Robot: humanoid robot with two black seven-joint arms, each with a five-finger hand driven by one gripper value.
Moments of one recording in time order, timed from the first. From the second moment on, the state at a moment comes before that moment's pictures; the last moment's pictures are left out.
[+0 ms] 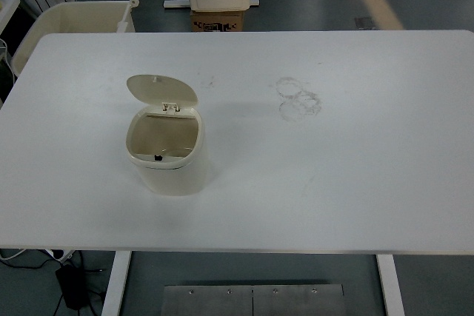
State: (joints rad) left arm -1.22 0.78 -0.35 -0.69 -0.39 -0.50 0.05; right arm 0.00 0.00 0.32 0.21 -0.22 0.04 0.42
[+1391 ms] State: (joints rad) left arm -0.77 0.59 -0.61 -0.49 -0.40 -0.50 -0.06; right arm 0.00 0.00 0.32 0.21 -0.22 0.04 0.42
